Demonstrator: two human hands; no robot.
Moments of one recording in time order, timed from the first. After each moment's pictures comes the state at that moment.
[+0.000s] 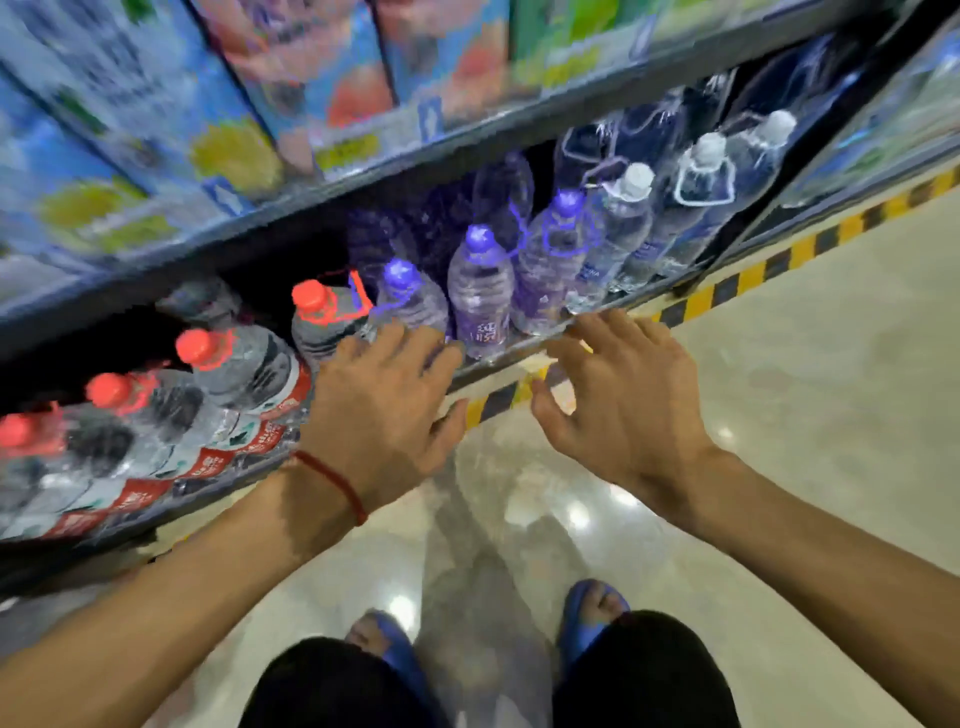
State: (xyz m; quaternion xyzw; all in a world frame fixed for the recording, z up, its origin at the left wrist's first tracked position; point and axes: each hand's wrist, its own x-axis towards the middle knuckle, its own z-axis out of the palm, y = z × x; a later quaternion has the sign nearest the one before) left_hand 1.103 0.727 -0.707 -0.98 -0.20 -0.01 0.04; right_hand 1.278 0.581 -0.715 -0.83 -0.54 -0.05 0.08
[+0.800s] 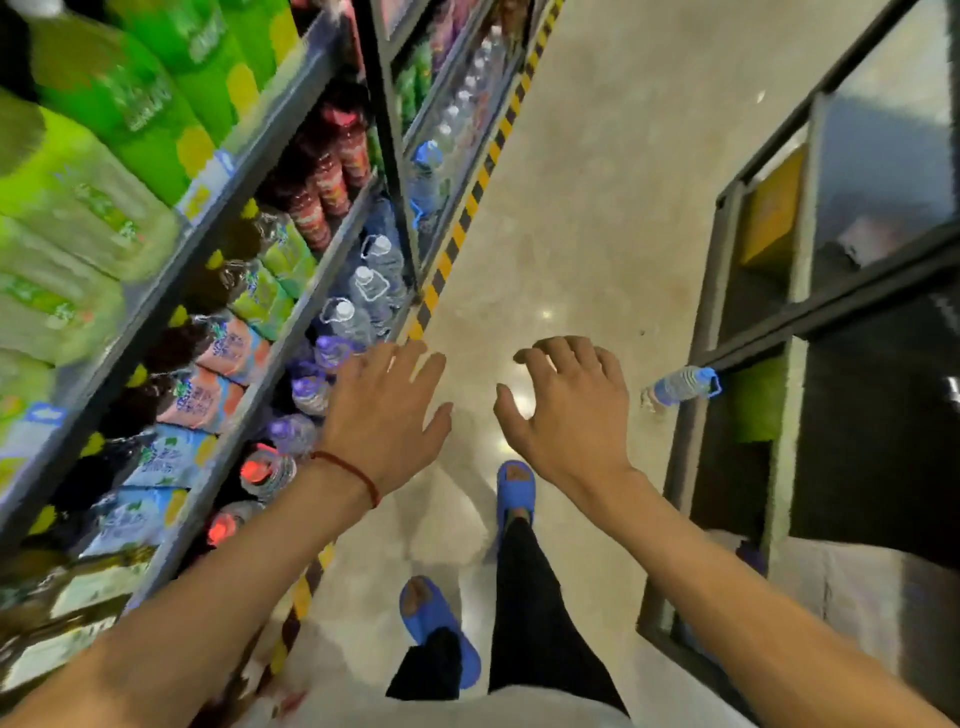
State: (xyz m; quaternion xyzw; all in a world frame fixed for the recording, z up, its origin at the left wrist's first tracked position) left_hand 1.159 0.599 -0.279 -0.99 0.12 0.06 -0.01; right_hand 1.169 0.390 -0.284 -0.98 -0.12 -0.09 0.09
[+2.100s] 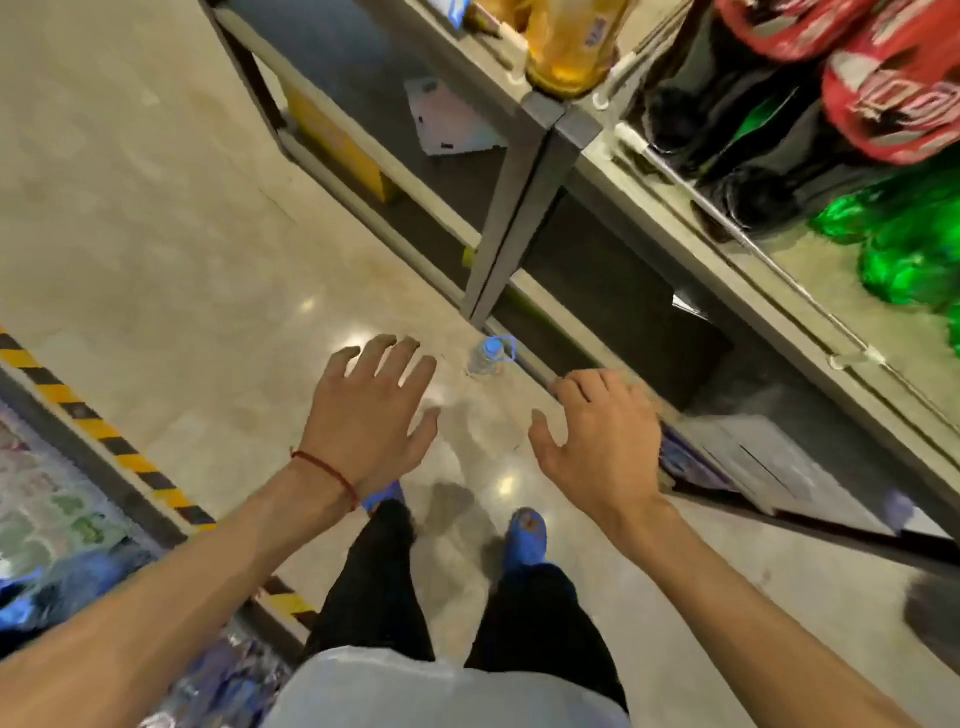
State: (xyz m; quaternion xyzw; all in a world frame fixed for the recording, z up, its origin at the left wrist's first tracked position) left_hand 1.590 0.166 -0.321 -0.72 0.68 0.10 0.03; right_hand 1.350 0.077 -0.312 -0.87 0.50 0.03 0.05
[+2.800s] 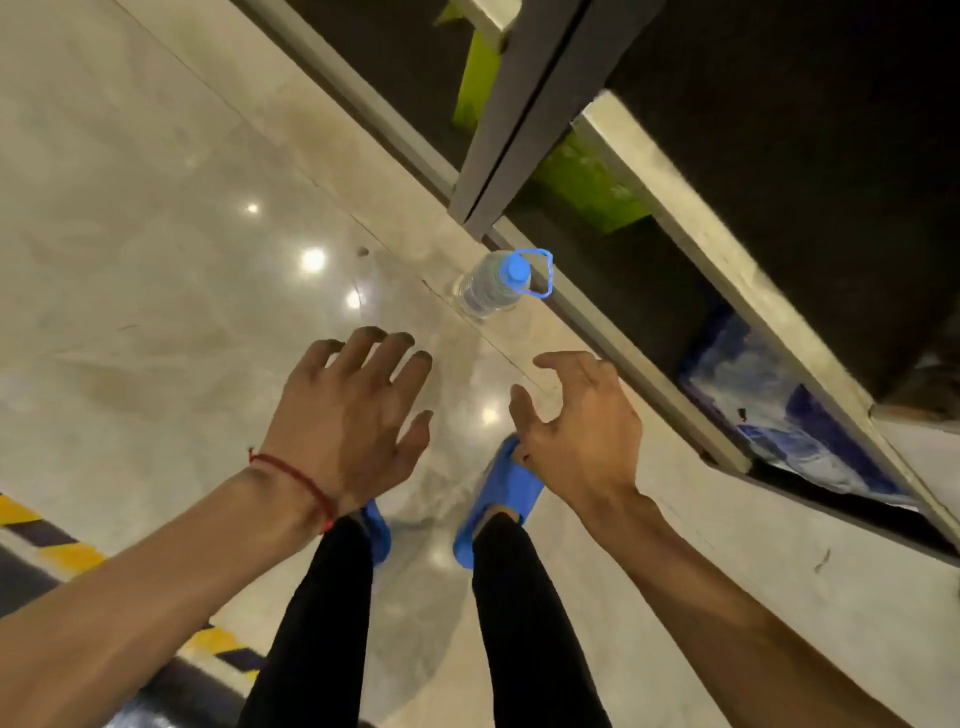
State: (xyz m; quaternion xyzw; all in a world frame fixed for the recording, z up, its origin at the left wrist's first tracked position) left_hand 1.603 0.125 -0.655 -0.67 0.72 0.16 0.01; right_hand 1.385 0.053 -0.661 -0.74 0.63 0.01 0.24
